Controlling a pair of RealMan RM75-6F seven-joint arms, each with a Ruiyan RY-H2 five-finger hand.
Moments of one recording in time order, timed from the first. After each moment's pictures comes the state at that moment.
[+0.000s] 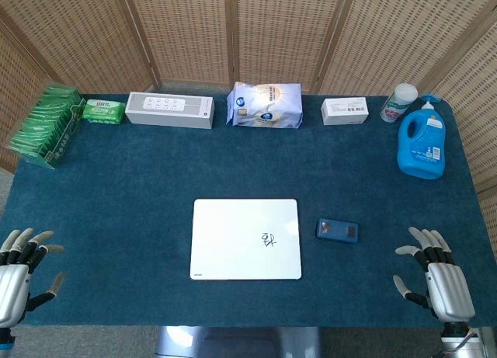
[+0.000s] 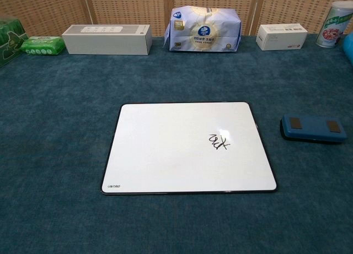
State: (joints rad) left arm 0.07 -1.10 0.04 -1.89 1.60 1.59 0.16; right arm 0.00 -1.15 0.00 -1.78 -1.56 1.51 0.03
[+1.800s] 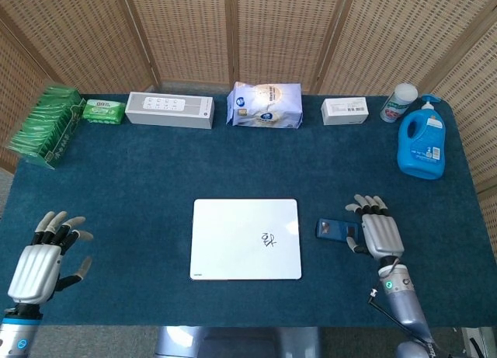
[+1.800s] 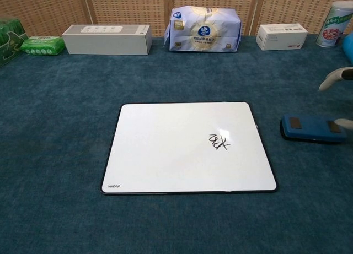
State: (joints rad) left arm -0.04 -1.15 -0.01 -1.91 1.57 1.48 0.21; right arm 0.36 -1.38 0.19 -1.73 -1.03 1.14 -0.42
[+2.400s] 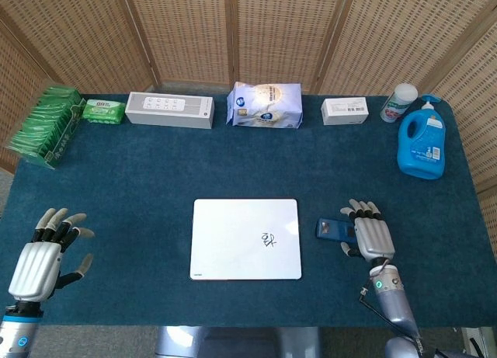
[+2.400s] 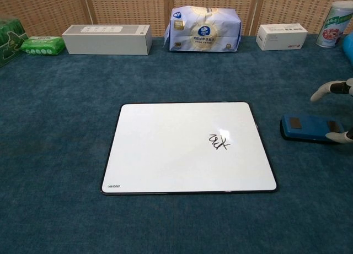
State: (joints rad) left arm -0.06 -1.15 -0.02 -1.90 1.58 1.49 0.19; right arm 0.40 -1.44 0.16 -1.72 -0.93 1.16 -0.50
